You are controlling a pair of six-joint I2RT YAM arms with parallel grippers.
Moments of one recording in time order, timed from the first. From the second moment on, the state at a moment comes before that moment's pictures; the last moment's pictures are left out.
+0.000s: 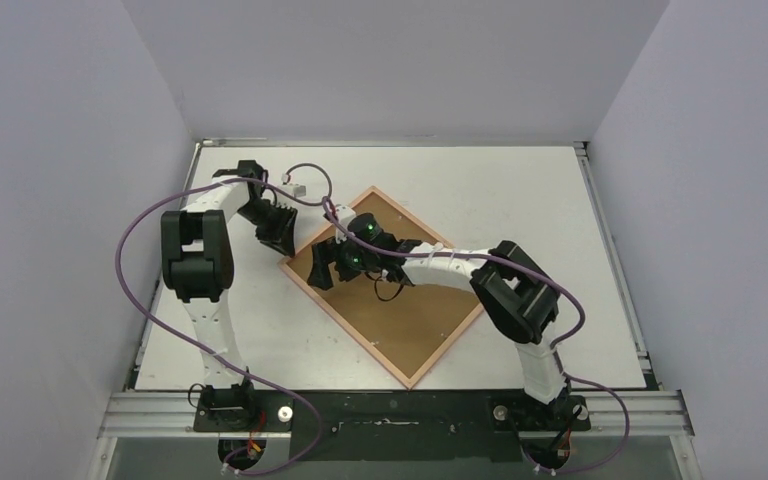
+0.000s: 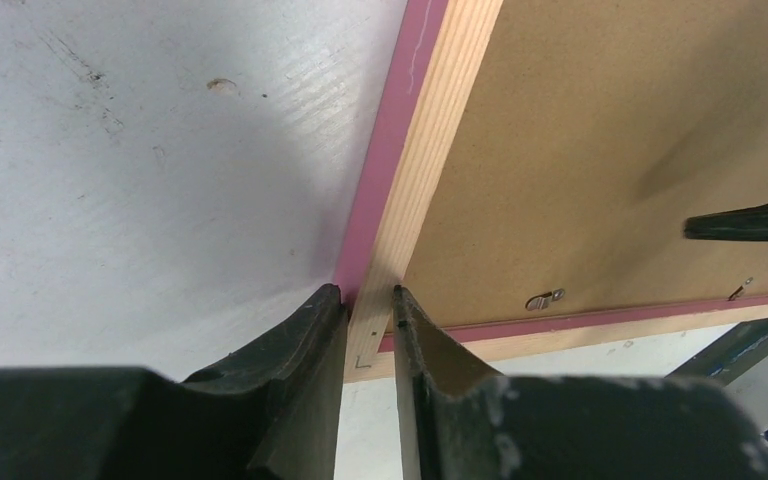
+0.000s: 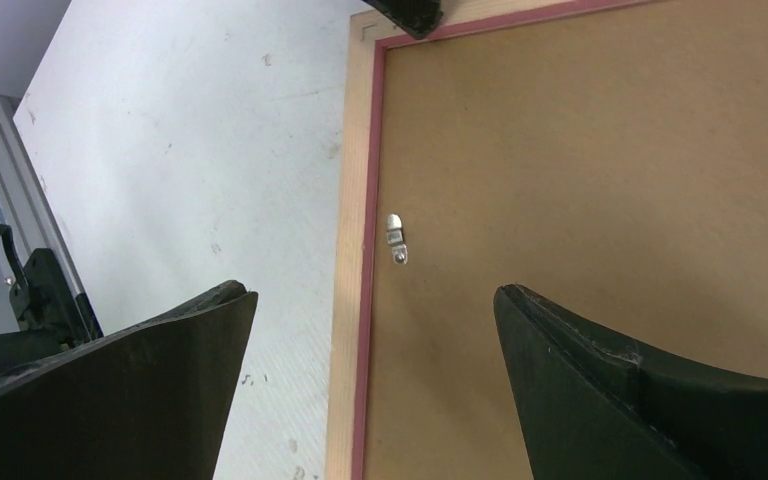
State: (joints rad) left arm 0.00 2.12 1.59 -0.99 0.46 0.39; right arm 0.88 1.99 1.30 0.12 -0.29 0.41
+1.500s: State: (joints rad) left arm 0.00 2.12 1.59 -0.98 0.50 0.38; right arm 0.94 2.17 1.44 0.15 -0.37 0.33
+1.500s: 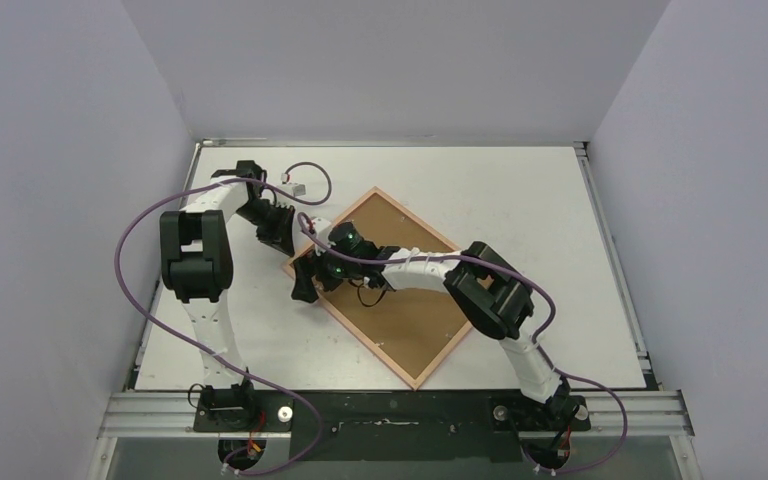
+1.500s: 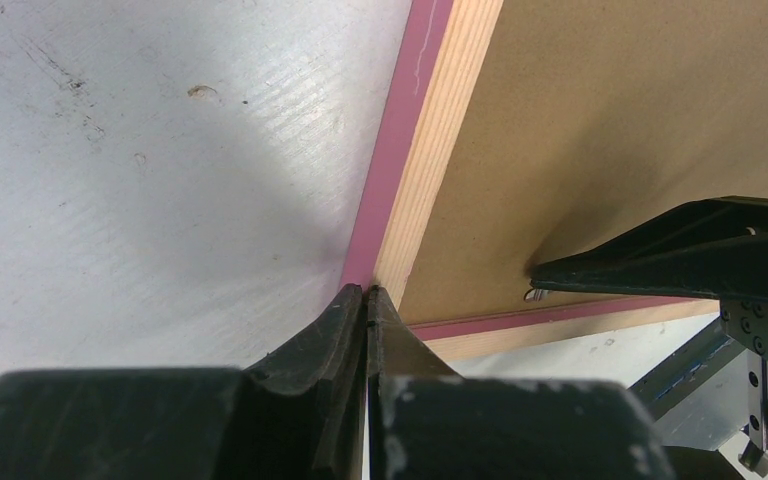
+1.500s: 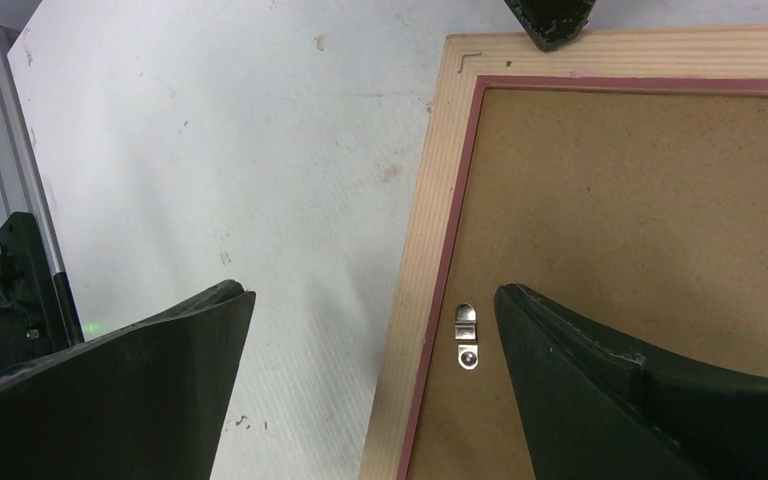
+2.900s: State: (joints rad) left arm -0.02 2.11 1.58 -0.99 0.50 0.35; right arm 0.96 2.13 1.47 -0.06 -0.47 0.13
